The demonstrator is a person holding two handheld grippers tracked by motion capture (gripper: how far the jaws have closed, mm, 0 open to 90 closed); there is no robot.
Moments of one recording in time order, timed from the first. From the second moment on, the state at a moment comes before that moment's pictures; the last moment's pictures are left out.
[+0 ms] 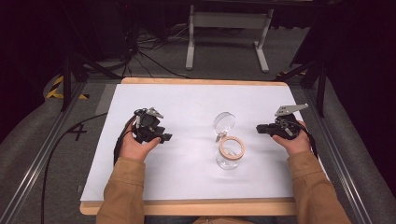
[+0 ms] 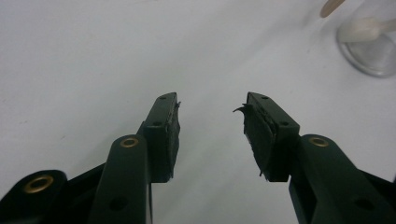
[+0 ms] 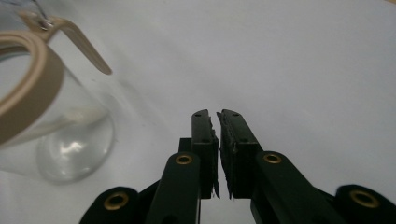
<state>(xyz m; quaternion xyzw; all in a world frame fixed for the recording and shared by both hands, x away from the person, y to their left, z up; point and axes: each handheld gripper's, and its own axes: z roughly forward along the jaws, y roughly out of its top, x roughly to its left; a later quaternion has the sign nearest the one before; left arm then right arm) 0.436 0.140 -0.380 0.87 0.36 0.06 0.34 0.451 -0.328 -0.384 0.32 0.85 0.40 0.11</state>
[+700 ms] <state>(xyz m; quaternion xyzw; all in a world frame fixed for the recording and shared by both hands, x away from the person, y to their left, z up) 0.418 0.128 -0.344 0.87 0.34 0.05 0.35 0.443 -0.289 -0.392 0.26 0.89 0.36 0.07</state>
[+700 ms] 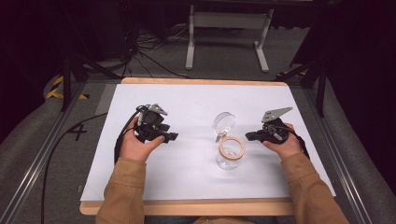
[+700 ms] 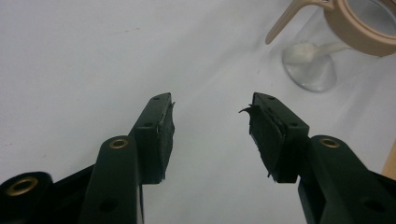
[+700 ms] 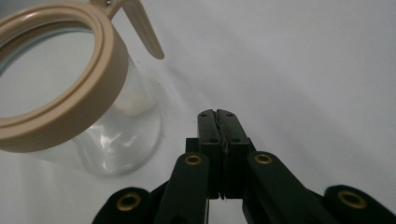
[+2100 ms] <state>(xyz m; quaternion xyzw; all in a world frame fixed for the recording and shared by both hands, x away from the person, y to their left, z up) 0.422 0.112 -0.343 0.88 0.31 0.05 0.36 0.404 -0.244 -0.403 0.16 0.94 0.29 0.04</state>
